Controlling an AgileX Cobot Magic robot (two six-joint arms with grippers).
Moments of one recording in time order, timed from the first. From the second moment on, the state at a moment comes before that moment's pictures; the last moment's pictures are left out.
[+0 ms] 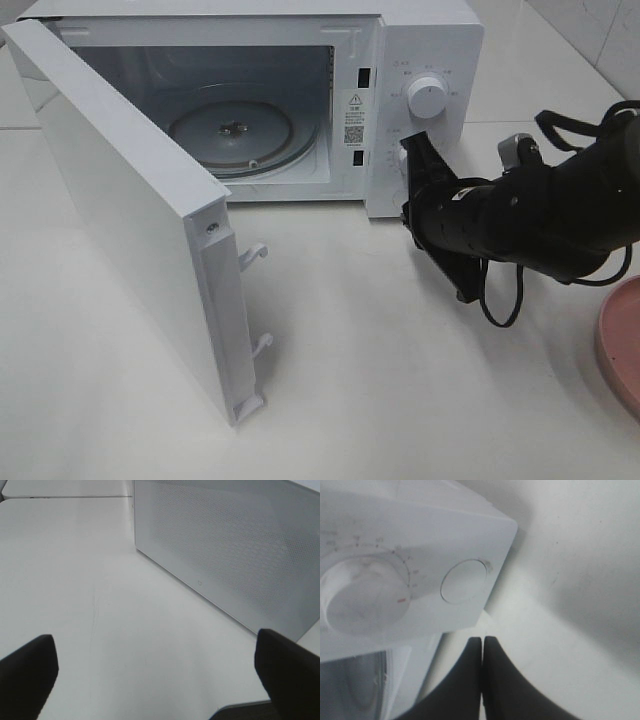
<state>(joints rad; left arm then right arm) 0.00 -0.01 -0.52 -0.17 1.09 0.09 0.56 1.86 -0.75 0.77 -0.51 0.87</state>
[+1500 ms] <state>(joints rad) 0.00 -0.01 -0.52 -0.17 1.09 0.09 0.25 1.39 -0.75 0.16 0.72 0.09</state>
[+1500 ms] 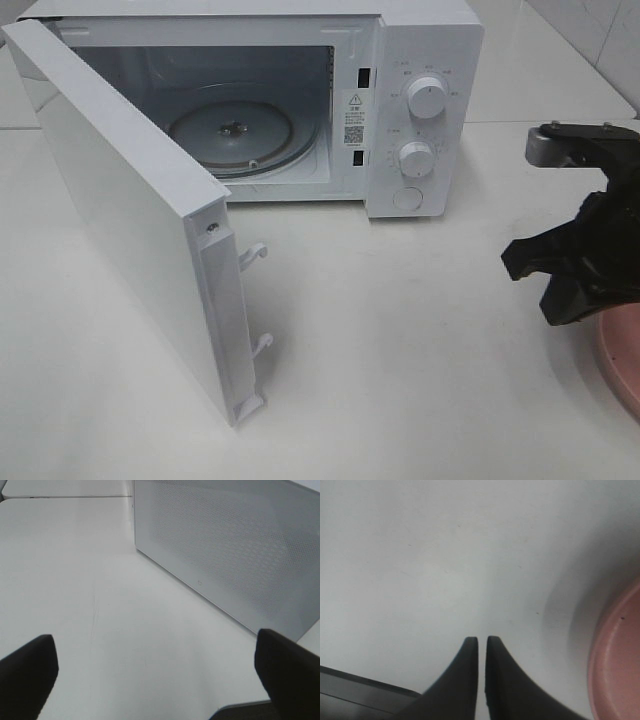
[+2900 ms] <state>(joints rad) 0.00 -0.01 -0.52 -0.17 1.09 0.09 0.09 1.64 -0.75 -0.12 0.63 0.22</state>
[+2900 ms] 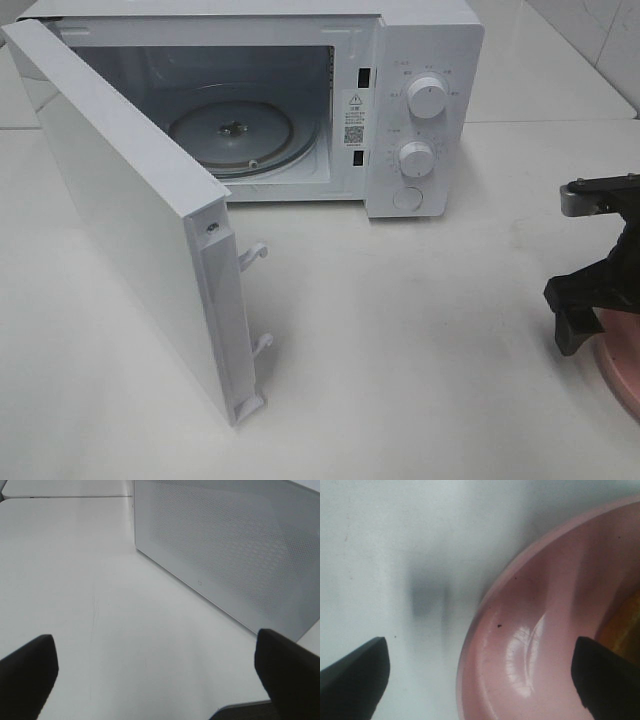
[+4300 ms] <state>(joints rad) 0.00 -0.01 -0.52 -0.17 1.09 0.09 0.10 1.78 -0.76 -0.20 0.59 0.25</state>
